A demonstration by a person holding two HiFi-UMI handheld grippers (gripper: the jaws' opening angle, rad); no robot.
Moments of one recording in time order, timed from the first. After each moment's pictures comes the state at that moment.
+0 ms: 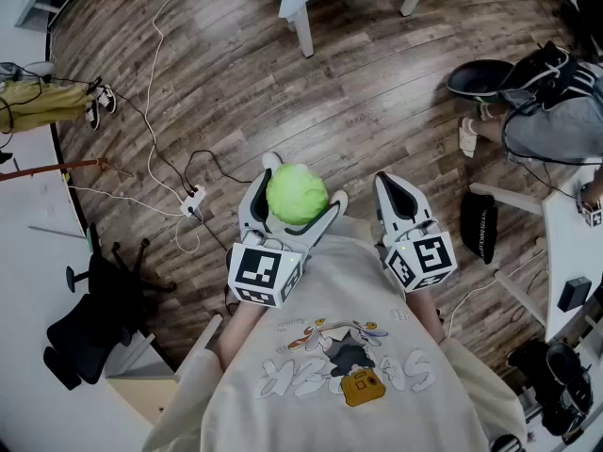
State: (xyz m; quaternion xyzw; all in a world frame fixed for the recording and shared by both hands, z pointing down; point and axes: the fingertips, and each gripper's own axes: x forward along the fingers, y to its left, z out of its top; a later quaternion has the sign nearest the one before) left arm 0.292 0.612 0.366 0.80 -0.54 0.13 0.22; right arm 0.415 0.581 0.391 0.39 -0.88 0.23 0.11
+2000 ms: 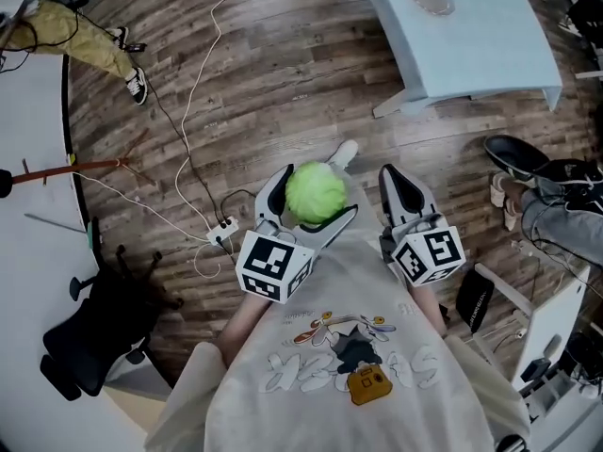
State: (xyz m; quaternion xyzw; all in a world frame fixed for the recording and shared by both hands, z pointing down) left arm -0.093 0.364 0.380 0.78 -0.55 0.08 0.27; right arm -0.006 0.301 0.388 0.32 -0.91 0.23 0.11
